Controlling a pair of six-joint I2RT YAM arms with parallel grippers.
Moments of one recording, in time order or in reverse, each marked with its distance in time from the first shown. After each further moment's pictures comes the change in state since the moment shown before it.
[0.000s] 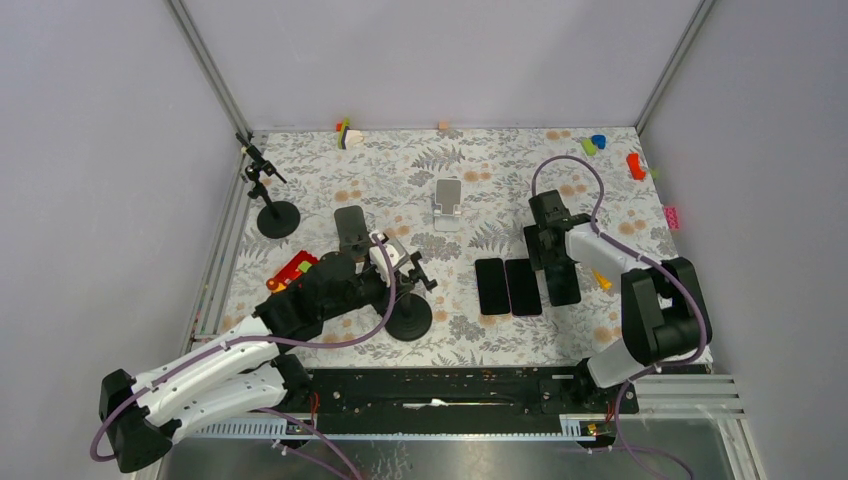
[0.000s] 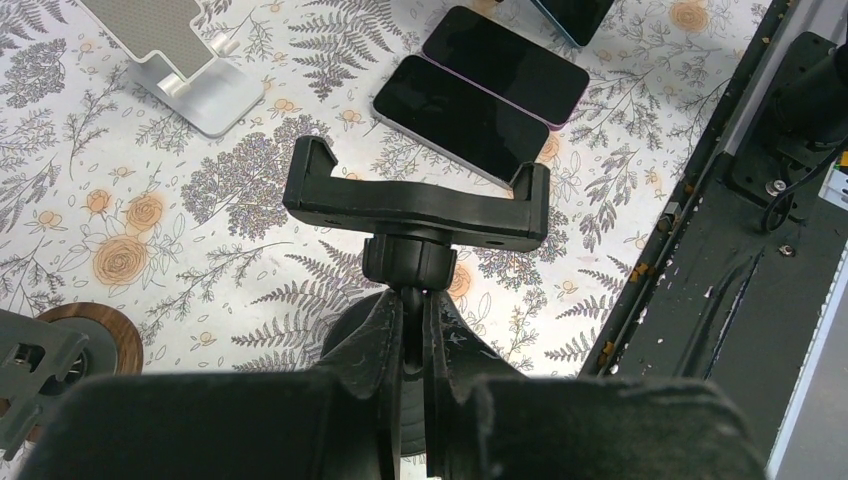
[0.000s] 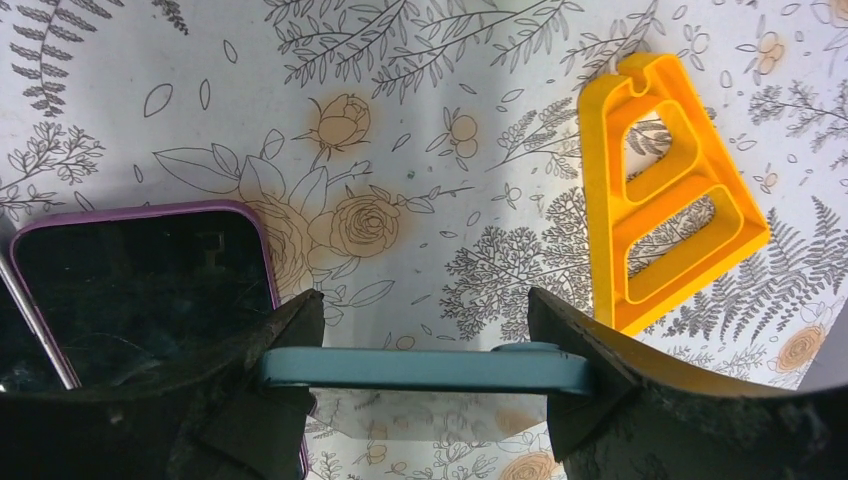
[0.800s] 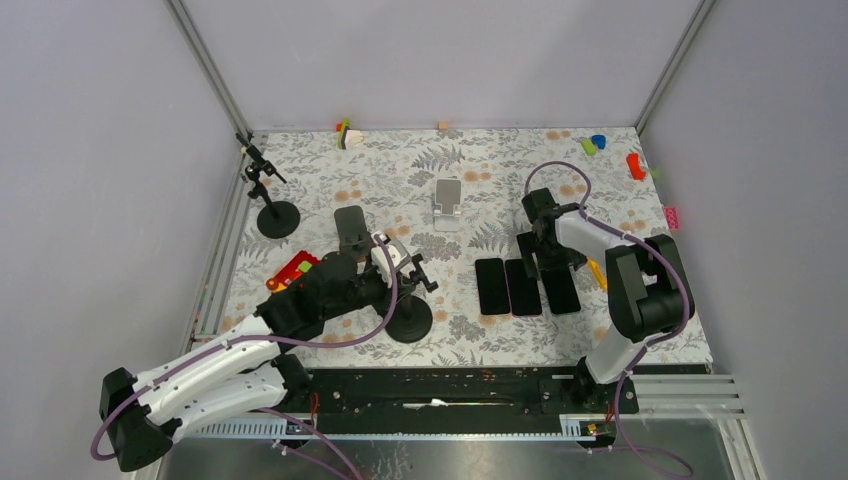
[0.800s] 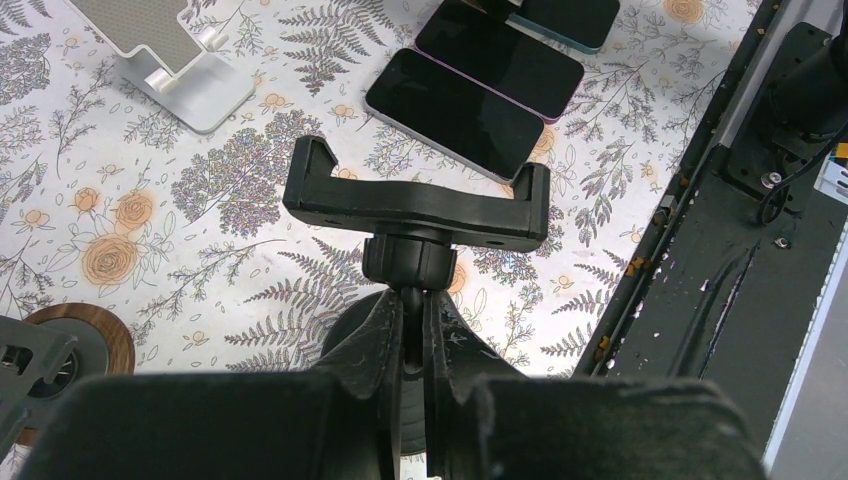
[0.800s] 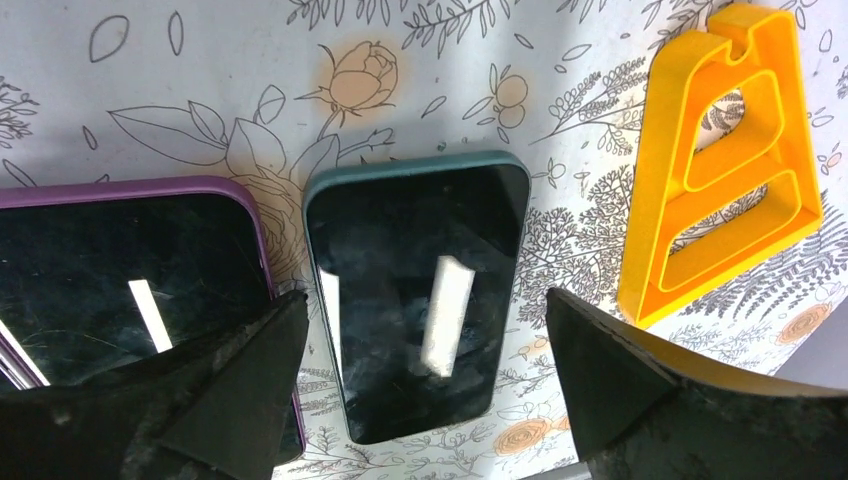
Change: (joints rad) left arm 0.000 0.009 0.000 -0.005 0.015 0.000; right arm -0.003 0.156 0.098 -0.144 -0.041 -0.004
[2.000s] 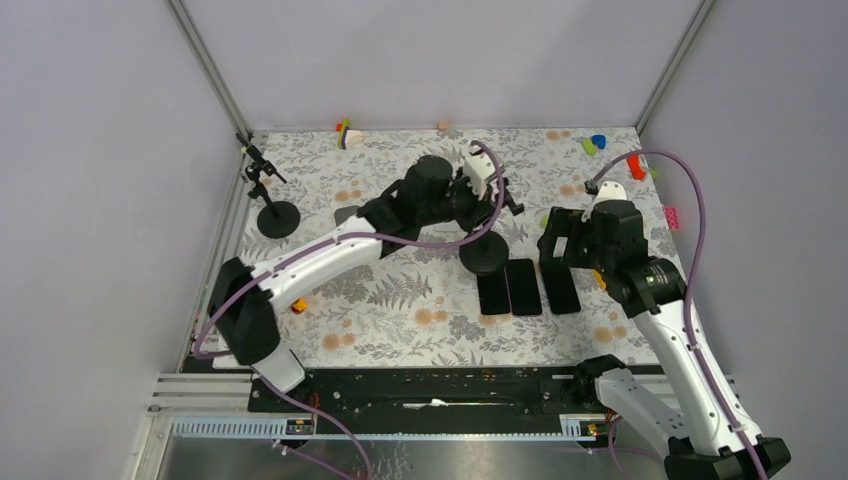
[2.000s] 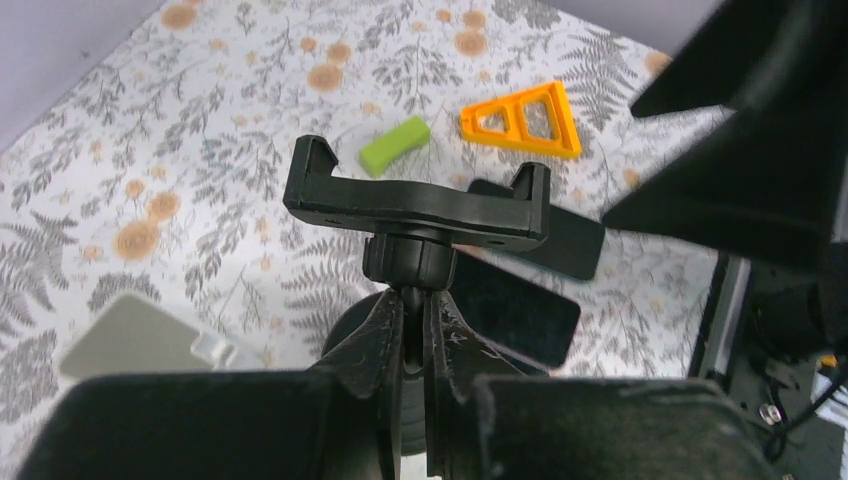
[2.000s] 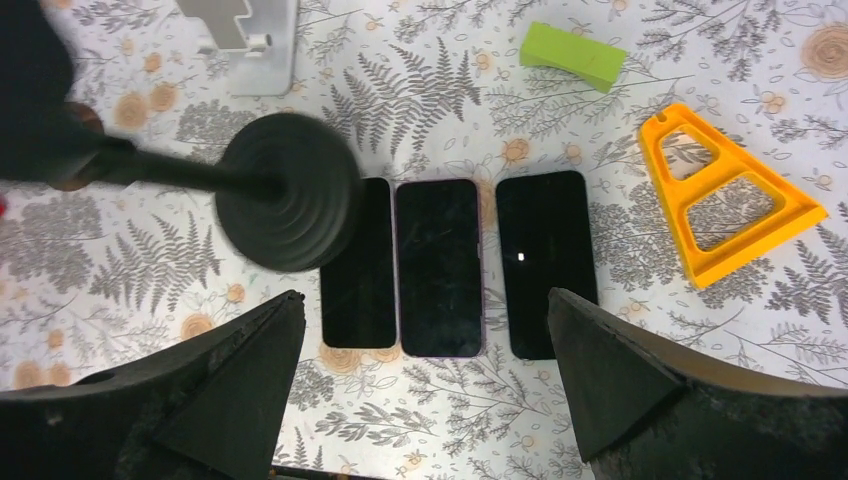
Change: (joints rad) left arm 0.029 0.762 0.733 0.101 0.119 0.026; right arm -0.001 -0.835 -0.023 -0.078 -0.237 0.230
